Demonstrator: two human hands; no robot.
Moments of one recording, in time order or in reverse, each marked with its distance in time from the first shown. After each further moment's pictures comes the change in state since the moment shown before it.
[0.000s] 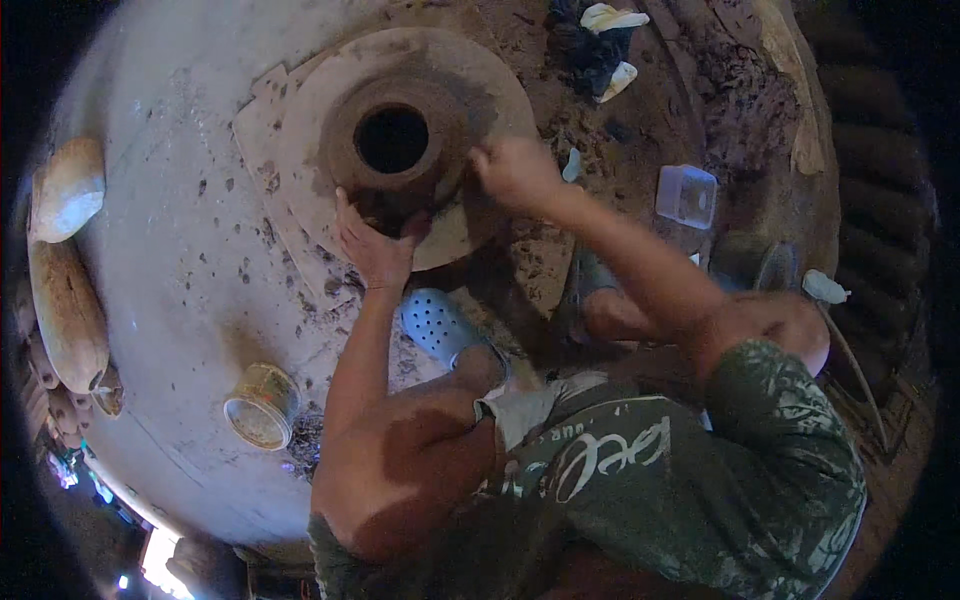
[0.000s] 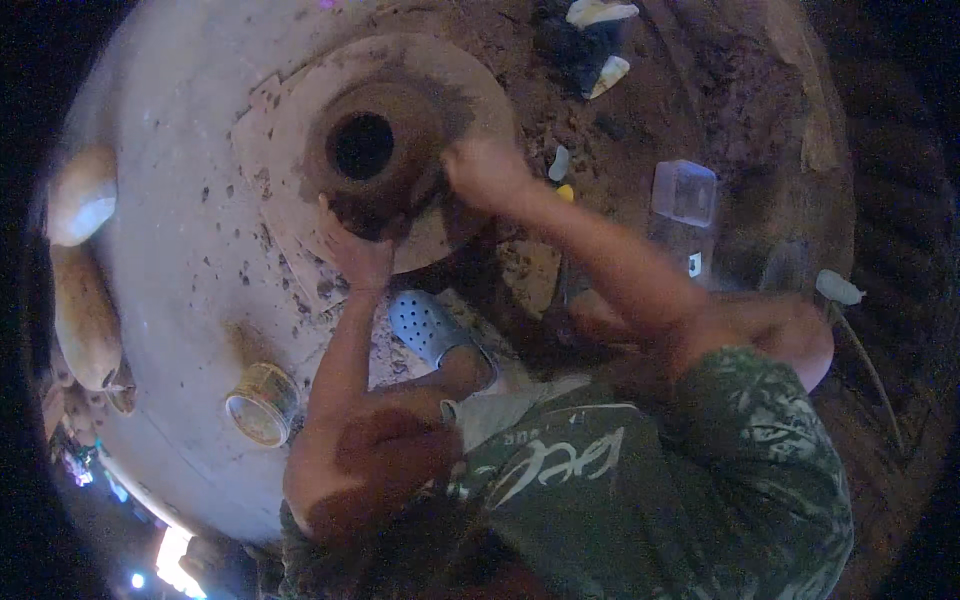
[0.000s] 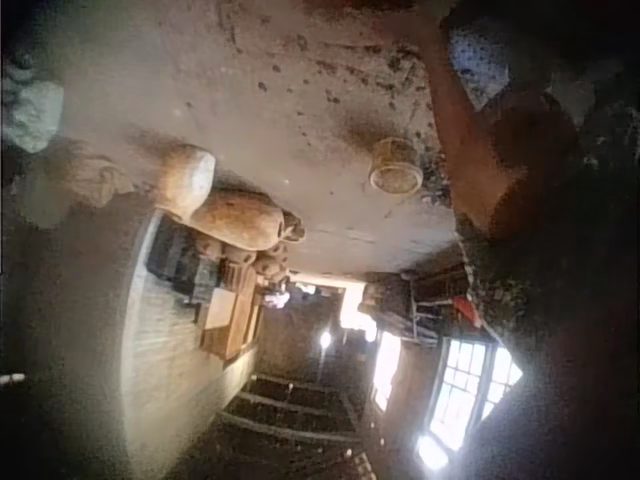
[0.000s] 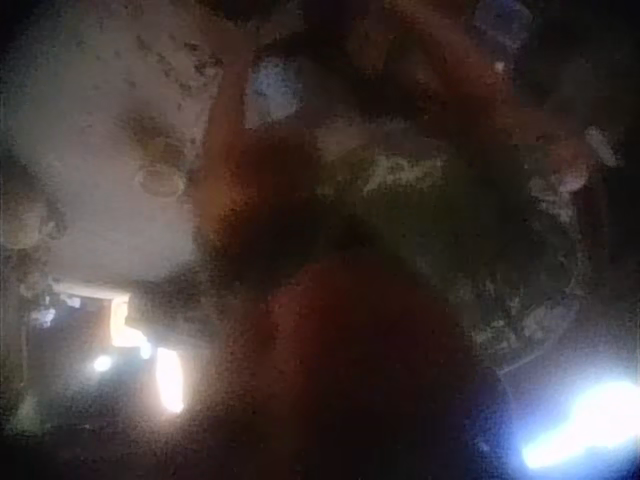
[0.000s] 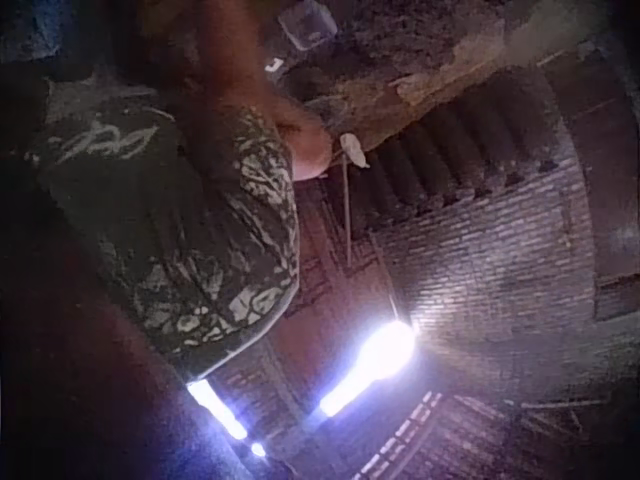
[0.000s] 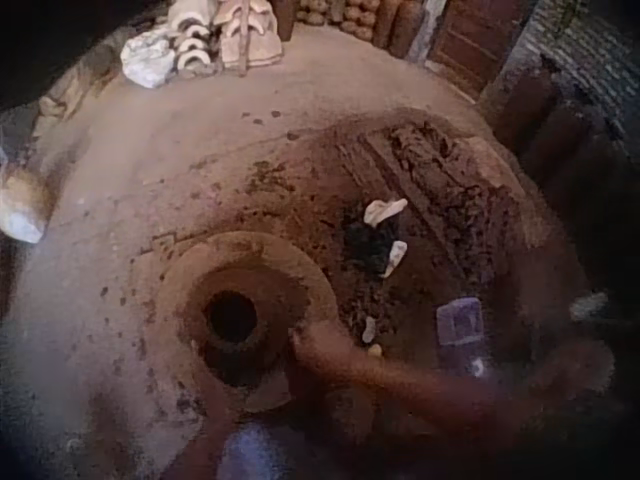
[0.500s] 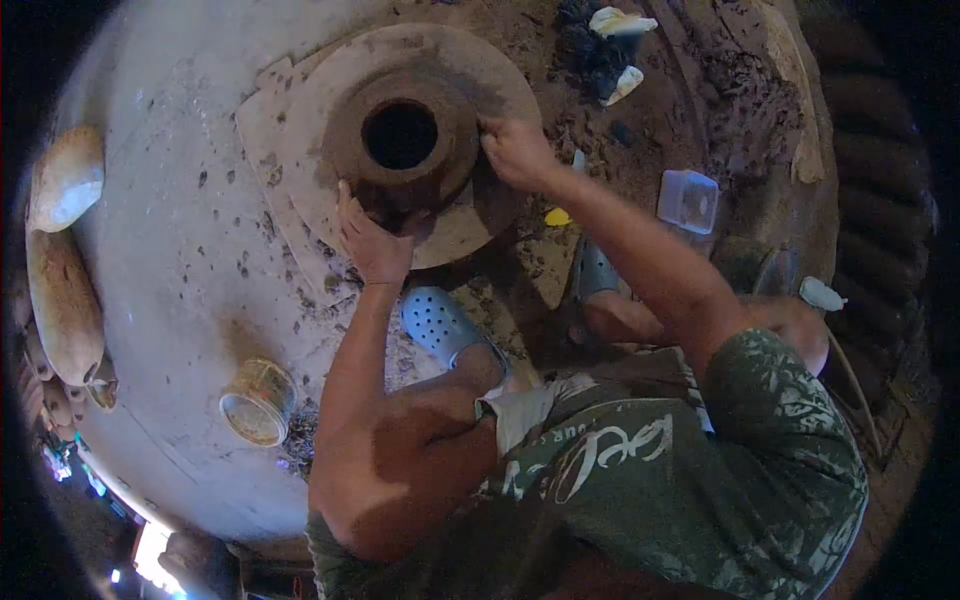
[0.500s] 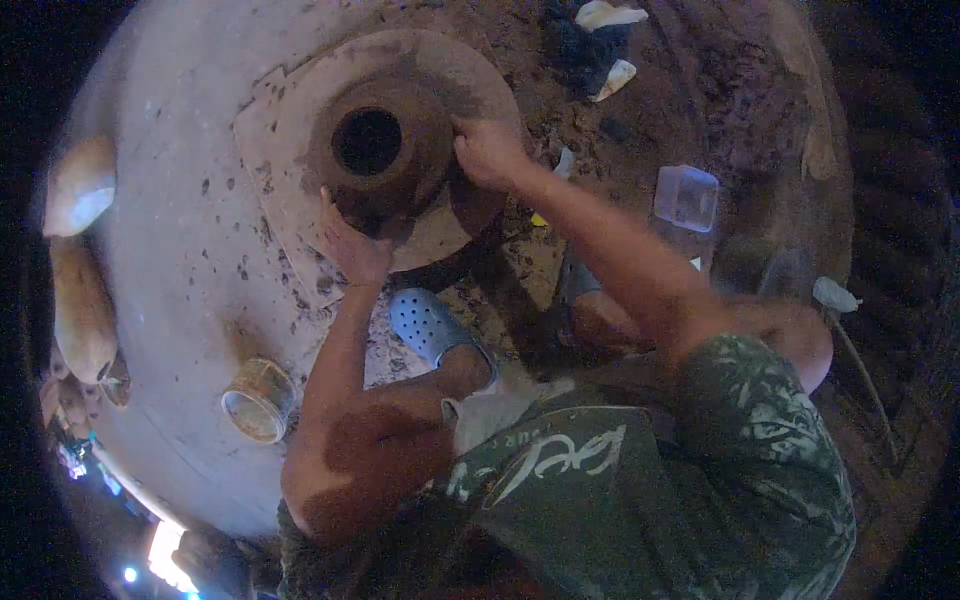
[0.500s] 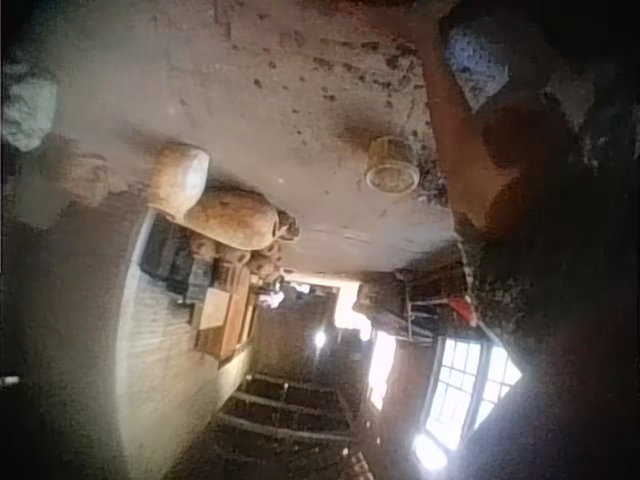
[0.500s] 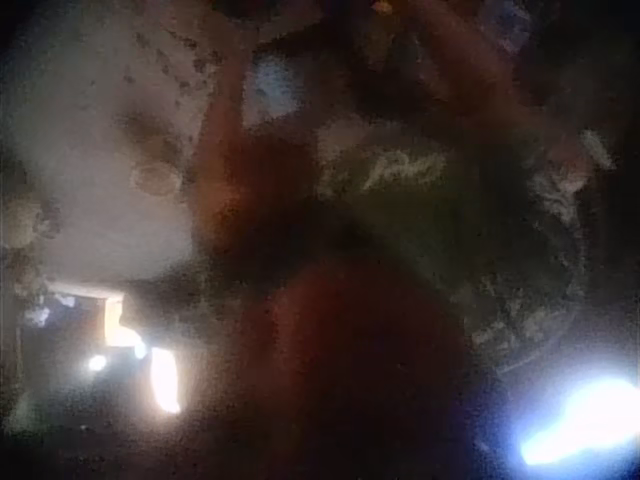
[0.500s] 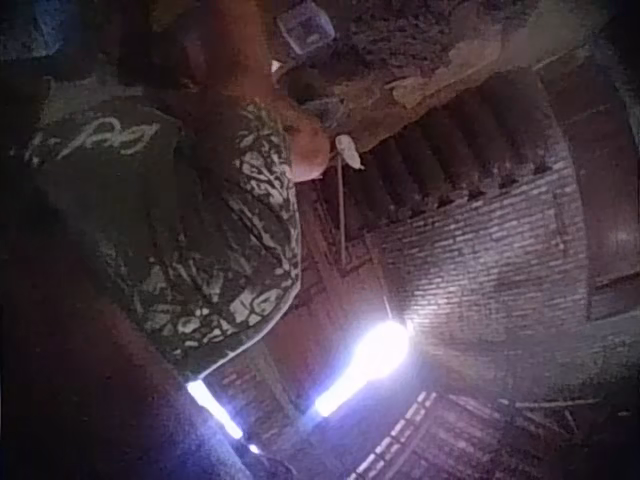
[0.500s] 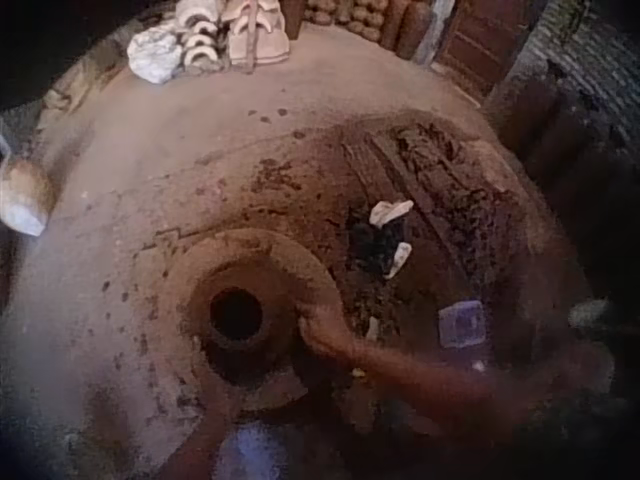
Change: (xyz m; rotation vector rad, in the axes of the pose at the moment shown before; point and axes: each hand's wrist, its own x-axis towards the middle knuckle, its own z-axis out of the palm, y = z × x) left_hand 0.007 -0.006 0.003 0.052 0.017 0.062; right_hand 0.039 0.036 0.023 0.205 0.018 -0.095
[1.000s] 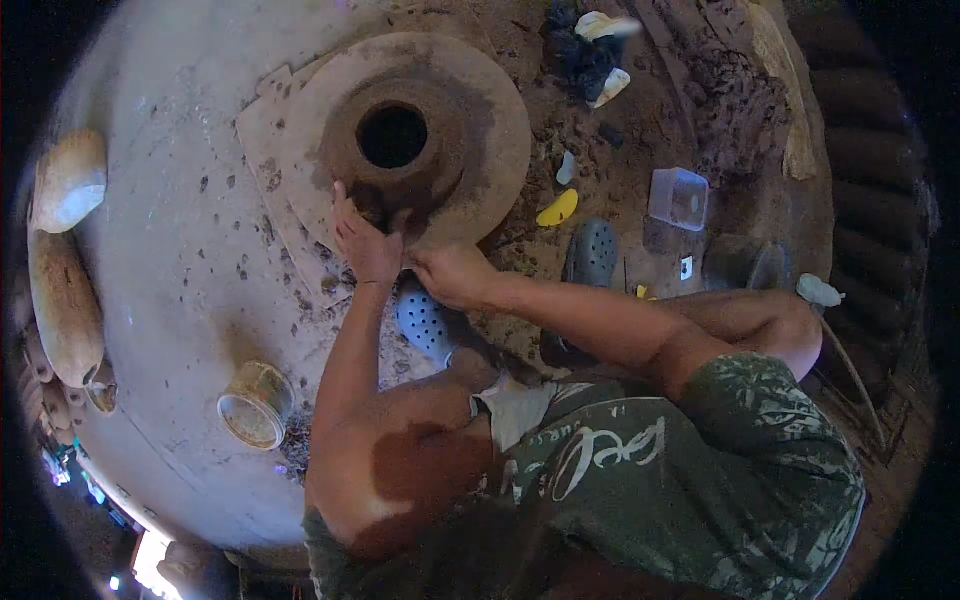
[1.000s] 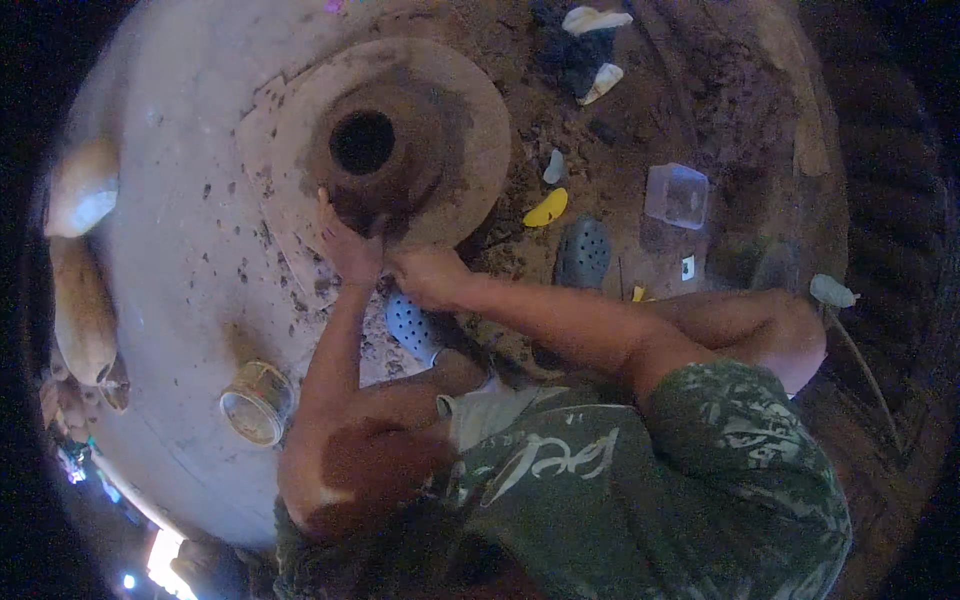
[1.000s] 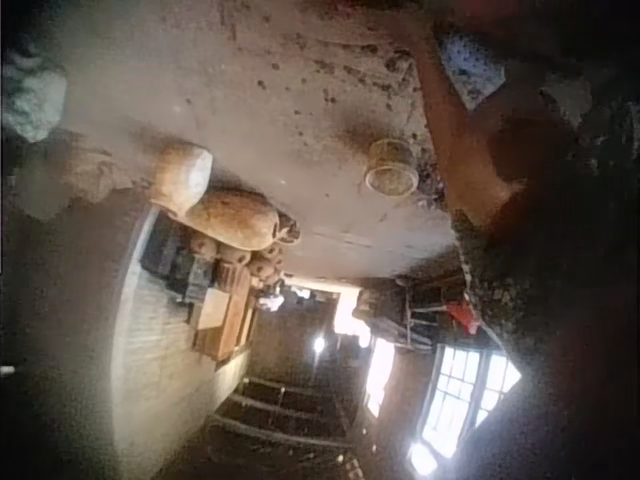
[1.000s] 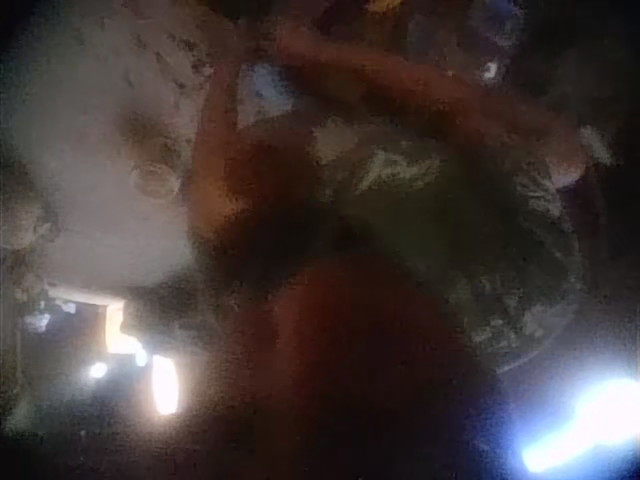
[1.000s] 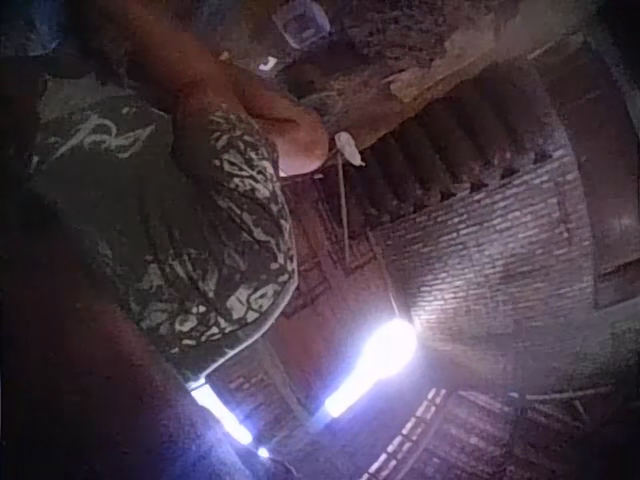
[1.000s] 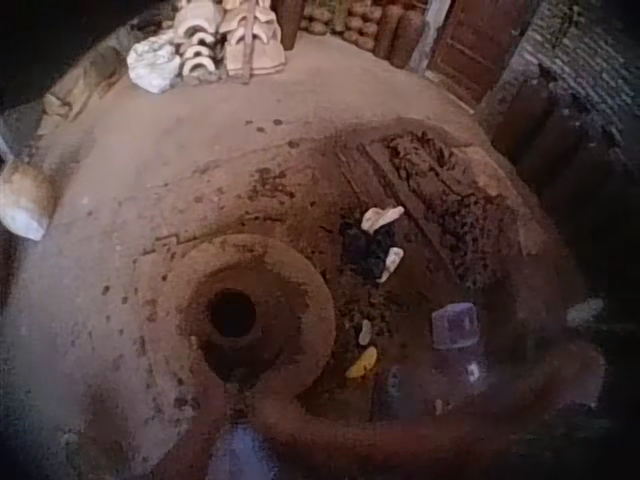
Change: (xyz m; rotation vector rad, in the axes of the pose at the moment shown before) left_hand 0.000 -0.005 0.002 -0.049 0.025 0.005; right_hand -0.113 -0.078 0.101 -0.004 -0.256 -0.184
